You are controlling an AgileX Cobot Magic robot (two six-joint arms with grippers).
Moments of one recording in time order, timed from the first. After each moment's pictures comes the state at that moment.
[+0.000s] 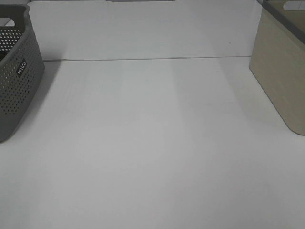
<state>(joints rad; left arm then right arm) 0.02 0.00 -0.50 -0.06 1.05 0.04 0.03 0.01 -0.51 0.08 1.07 -0.09</state>
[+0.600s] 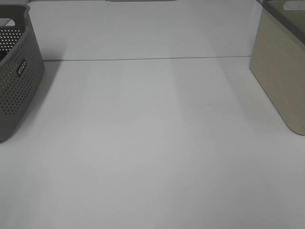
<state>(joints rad) 0.02 0.00 -0.50 -0.06 1.05 0.04 0.03 -0.01 -0.51 0.08 1.07 -0.09</state>
